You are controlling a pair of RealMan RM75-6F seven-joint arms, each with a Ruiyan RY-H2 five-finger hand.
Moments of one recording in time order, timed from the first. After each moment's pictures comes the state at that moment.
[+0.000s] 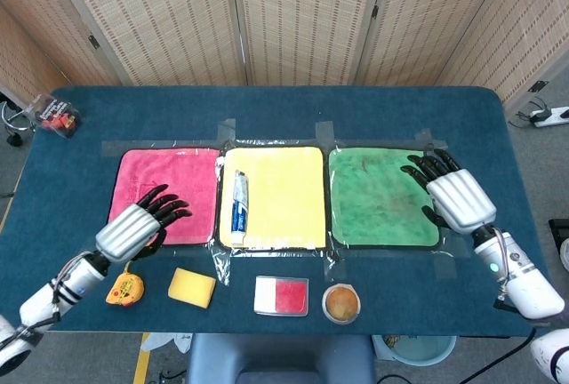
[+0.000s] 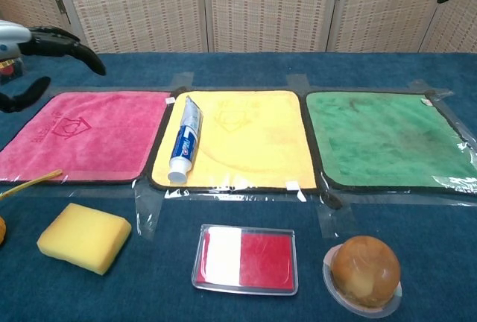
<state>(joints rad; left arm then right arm) -0.60 -1.14 -0.07 -1.50 1.82 1.08 -0.20 0.59 -0.89 0.02 -1.77 -1.38 1.11 -0.12</state>
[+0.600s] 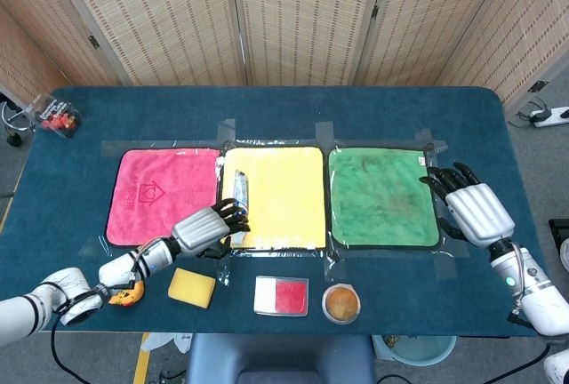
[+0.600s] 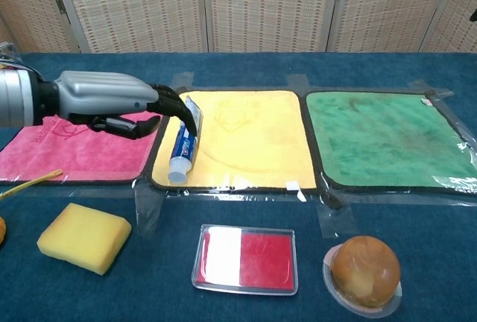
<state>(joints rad) -0.90 -1.35 -0.05 -1.38 1.79 0.76 -0.21 0.50 -0.90 0.02 -1.74 -1.40 1.13 -0.08</state>
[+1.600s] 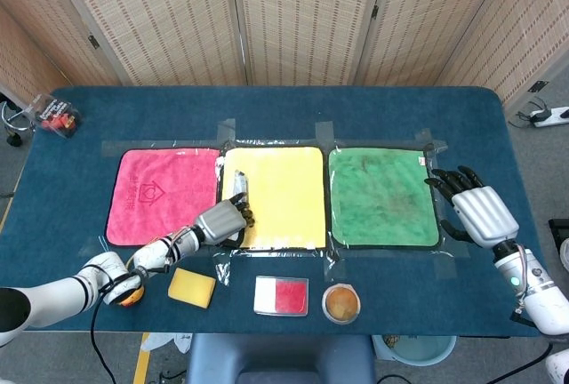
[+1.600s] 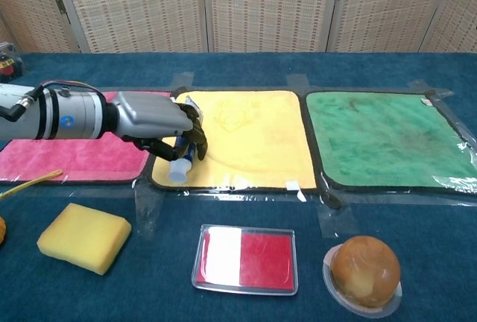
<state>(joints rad) -1.03 -1.54 -0.01 -1.15 1.63 0.61 0.00 0.46 -0.95 0.05 -1.65 -1.44 1.11 0.04</state>
